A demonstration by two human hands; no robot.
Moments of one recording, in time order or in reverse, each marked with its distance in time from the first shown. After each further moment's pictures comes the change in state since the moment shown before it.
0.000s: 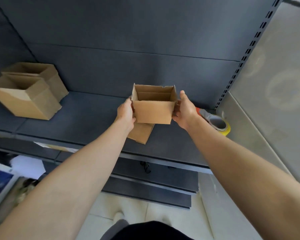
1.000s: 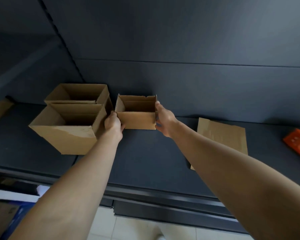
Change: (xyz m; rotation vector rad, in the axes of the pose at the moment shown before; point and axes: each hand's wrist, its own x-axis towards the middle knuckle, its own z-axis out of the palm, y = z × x) left_hand 0.252 0.139 -0.254 -0.087 0.232 -0.048; right_hand 0.149 0.101 0.354 -0.220 -0.025 0.131
